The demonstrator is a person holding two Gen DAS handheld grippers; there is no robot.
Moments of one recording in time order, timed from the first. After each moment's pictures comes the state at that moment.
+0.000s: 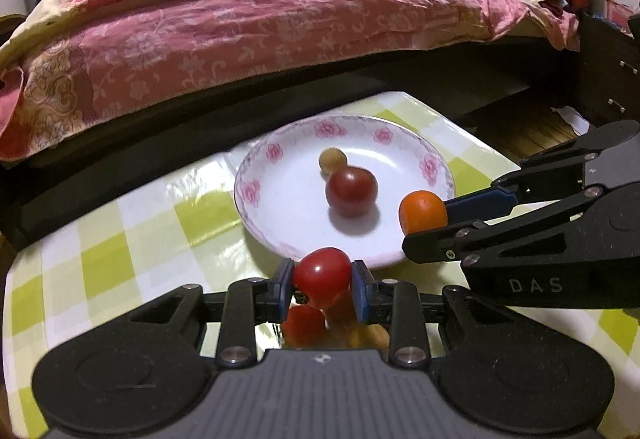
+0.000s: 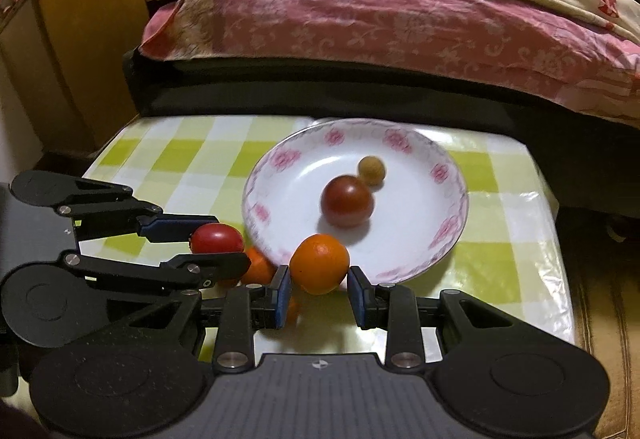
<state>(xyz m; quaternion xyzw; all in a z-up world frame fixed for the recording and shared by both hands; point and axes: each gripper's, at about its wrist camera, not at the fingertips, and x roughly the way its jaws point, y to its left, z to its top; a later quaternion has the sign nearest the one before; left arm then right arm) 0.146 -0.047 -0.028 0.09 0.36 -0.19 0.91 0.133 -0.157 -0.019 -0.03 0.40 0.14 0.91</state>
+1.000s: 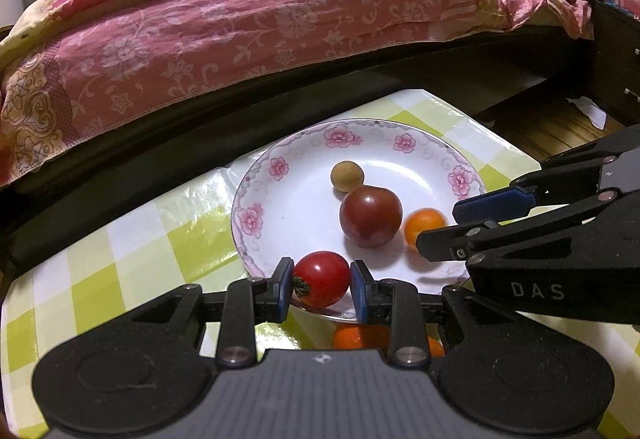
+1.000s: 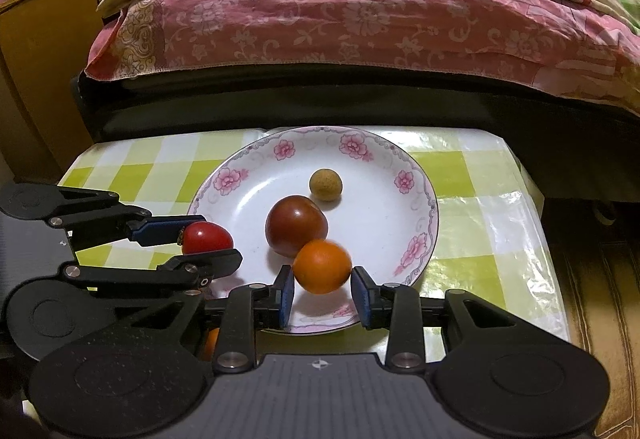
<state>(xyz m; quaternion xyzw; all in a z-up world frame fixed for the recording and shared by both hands) 0.181 -0.064 -0.041 0.11 0.36 -0.17 0.91 0.162 -0.170 -0.033 0.00 0.40 0.11 0.91</state>
